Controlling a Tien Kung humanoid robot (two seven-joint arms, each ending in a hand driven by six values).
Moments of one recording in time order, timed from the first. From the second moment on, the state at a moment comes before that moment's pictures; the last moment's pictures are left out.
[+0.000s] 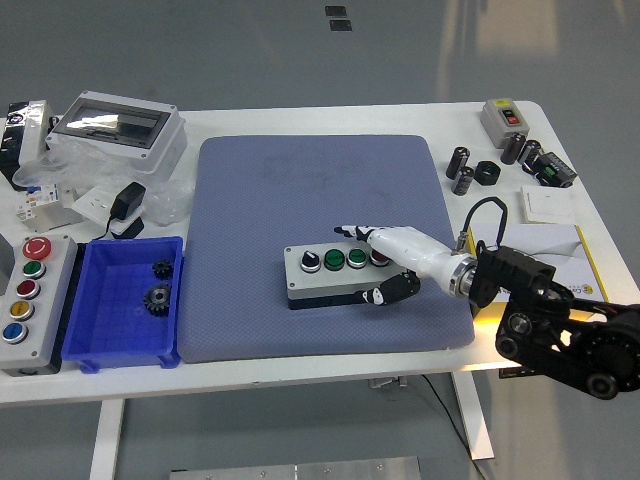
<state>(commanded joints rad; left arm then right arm) 0.06 0.12 -1.29 -0.18 0.83 0.04 0.10 0.70 -0.52 0.32 1.39 -1.57 -0.14 -0.07</state>
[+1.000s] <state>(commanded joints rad) 0.07 0.13 -1.30 -0.18 0.84 0.06 0.11 0.76 -0.80 0.61 1.78 -1.12 0.43 -0.50</state>
